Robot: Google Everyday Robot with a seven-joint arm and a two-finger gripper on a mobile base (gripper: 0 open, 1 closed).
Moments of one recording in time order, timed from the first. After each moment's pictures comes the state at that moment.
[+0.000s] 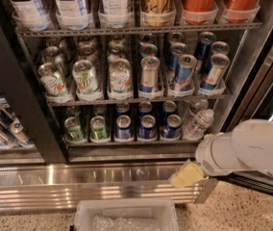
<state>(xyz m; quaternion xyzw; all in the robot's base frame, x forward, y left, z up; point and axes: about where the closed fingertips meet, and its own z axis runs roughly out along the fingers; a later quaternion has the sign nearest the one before) 0.438 -0.159 0.697 -0.38 0.89 0.06 0.25</state>
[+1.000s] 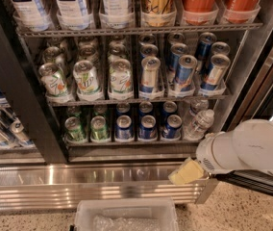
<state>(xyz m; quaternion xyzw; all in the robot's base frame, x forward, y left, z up) 0.445 -0.161 0.697 -0.37 0.89 0.07 0.26</state>
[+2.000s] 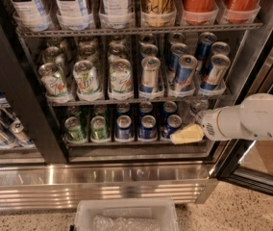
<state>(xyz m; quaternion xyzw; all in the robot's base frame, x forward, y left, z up) 0.545 -0.186 0.709 -0.25 0.91 0.12 0.33</state>
